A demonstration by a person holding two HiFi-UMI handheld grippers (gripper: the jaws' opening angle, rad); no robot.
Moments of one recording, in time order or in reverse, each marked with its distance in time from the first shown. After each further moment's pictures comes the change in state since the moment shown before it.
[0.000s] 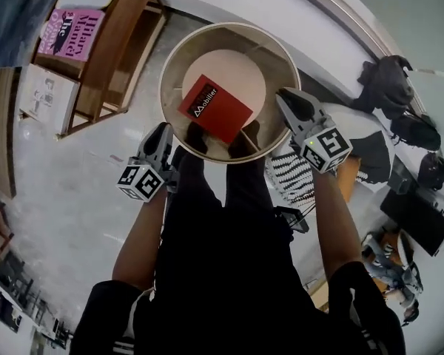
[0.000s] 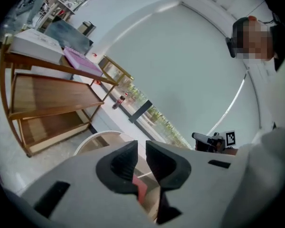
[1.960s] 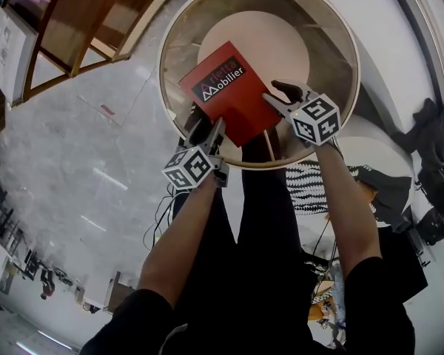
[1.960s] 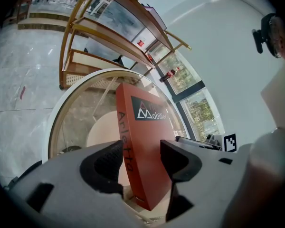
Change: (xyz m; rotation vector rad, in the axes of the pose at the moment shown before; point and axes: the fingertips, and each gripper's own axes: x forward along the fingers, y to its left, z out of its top) left arm 0.090 0.084 -0.253 -0.436 0.061 0.435; right arm 0.157 -0.019 -0.309 0.101 0.539 0.434
